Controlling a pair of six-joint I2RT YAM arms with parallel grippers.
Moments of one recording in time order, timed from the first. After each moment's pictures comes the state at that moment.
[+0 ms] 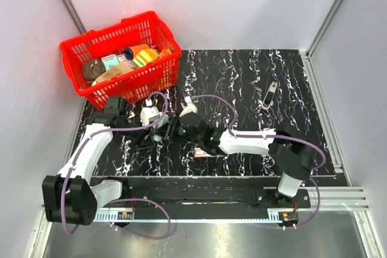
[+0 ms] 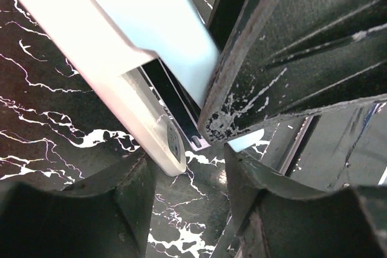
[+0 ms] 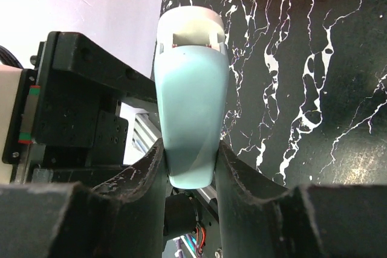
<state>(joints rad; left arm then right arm) -0.09 1.12 0.81 -0.91 0.72 0.79 1.10 1.74 1.03 0.37 0.09 1.13</state>
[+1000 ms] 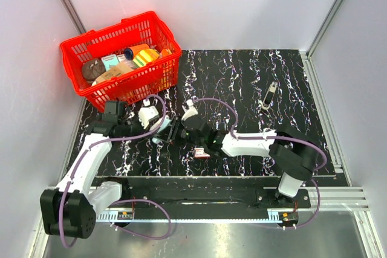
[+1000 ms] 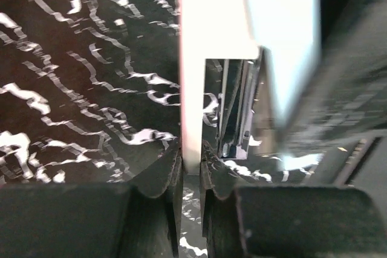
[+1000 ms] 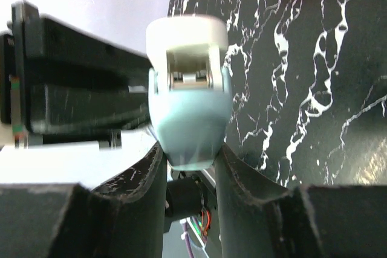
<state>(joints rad) -0.09 1.01 0.74 -0.73 0.62 0.73 1.10 1.73 0.96 0.46 0.03 1.17</state>
